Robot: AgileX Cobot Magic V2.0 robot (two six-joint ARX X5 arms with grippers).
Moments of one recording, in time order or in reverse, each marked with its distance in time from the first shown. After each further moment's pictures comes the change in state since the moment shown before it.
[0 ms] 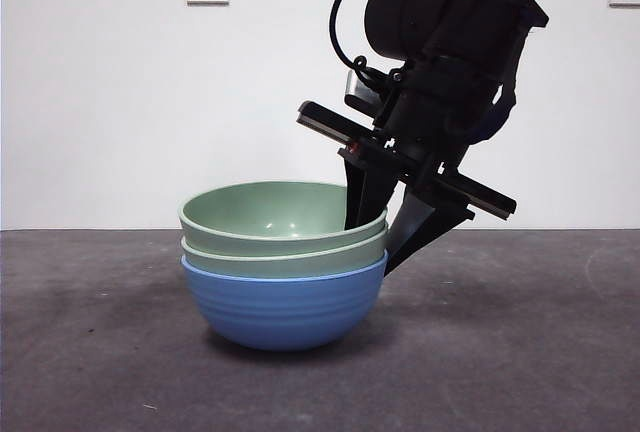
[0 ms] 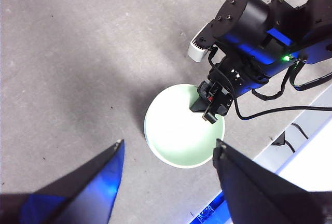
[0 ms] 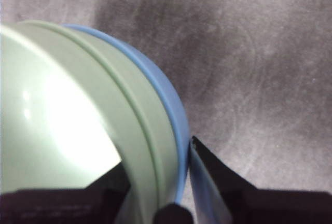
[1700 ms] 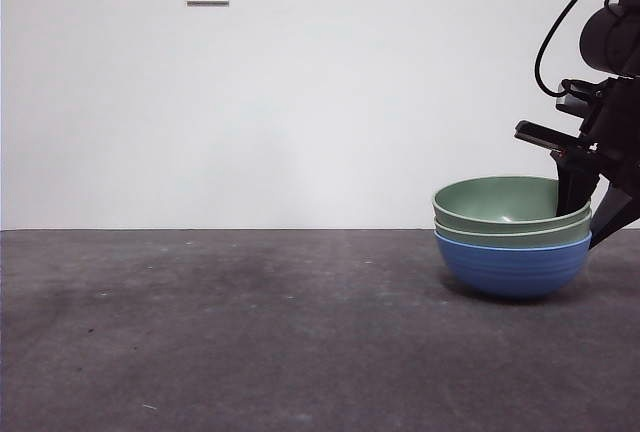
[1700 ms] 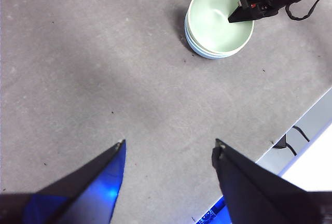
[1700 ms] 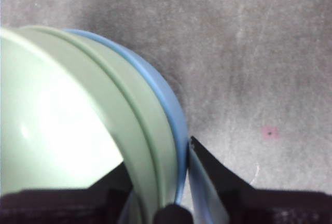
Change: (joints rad) left arm 0.000 0.000 0.000 0.016 0.000 0.008; right arm -0.577 -0.022 -0.003 0.013 0.006 -0.137
